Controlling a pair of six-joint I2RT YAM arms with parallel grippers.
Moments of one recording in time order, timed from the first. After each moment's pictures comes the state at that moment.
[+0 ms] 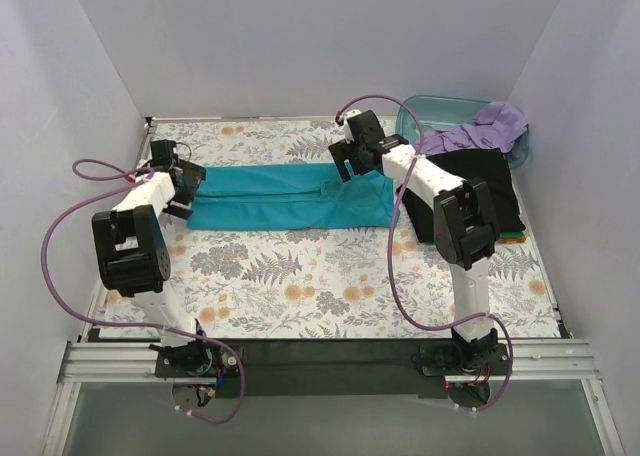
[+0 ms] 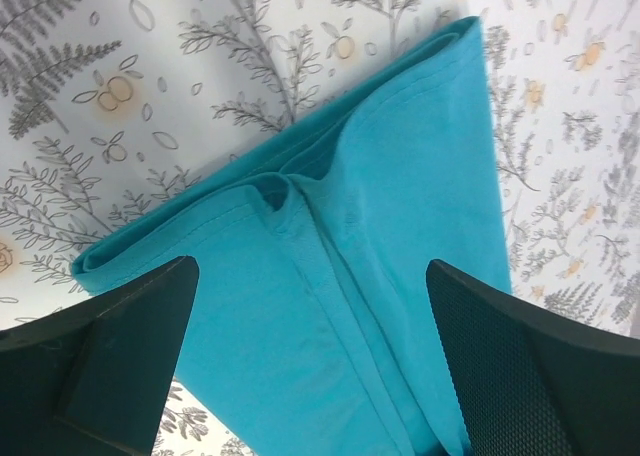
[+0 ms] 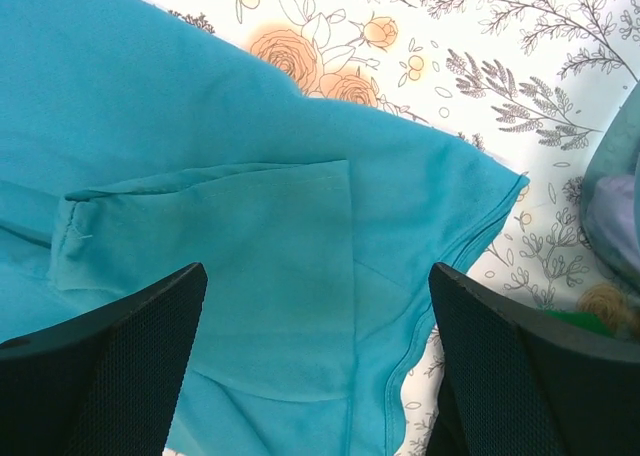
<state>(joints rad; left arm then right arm) 0.16 1.79 1.22 -0.43 -0.12 -1.07 0.52 2.10 1.74 -0.48 0.15 -0.06</state>
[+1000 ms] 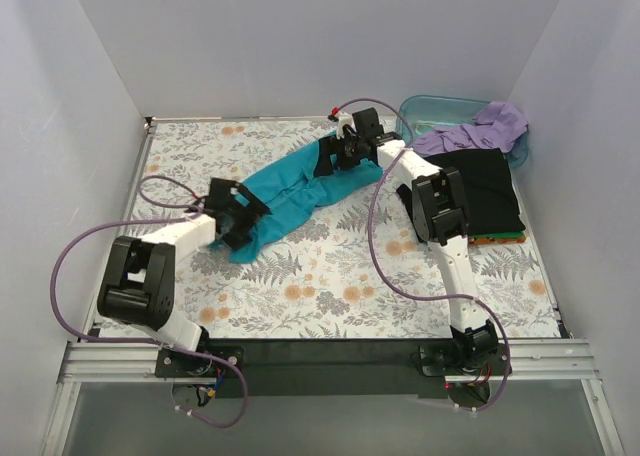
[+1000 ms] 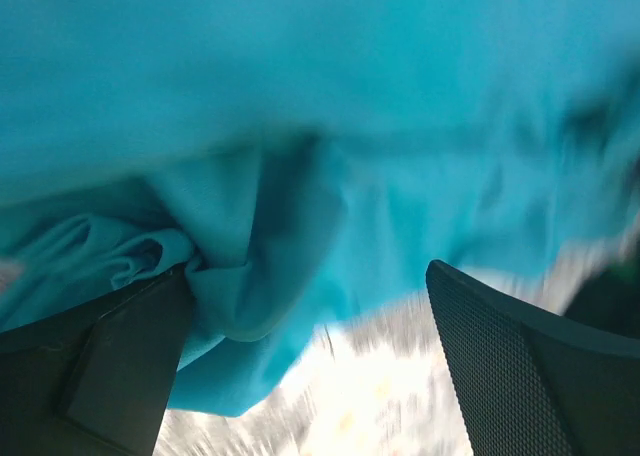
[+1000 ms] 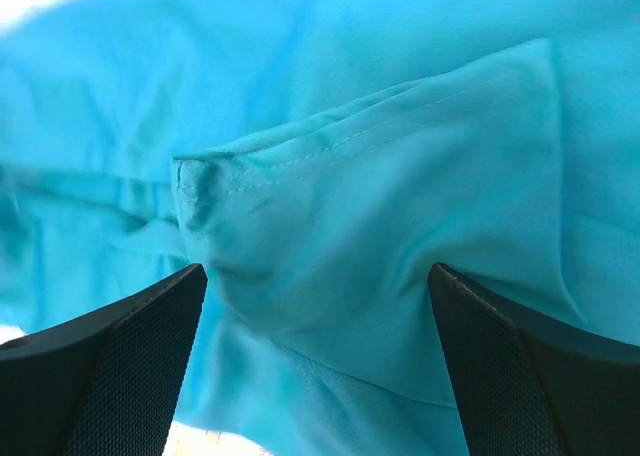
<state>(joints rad) -0.11 1.61 0.84 -0.21 0.05 -1.01 0.42 2.44 2.02 -0.38 -0.54 0.09</state>
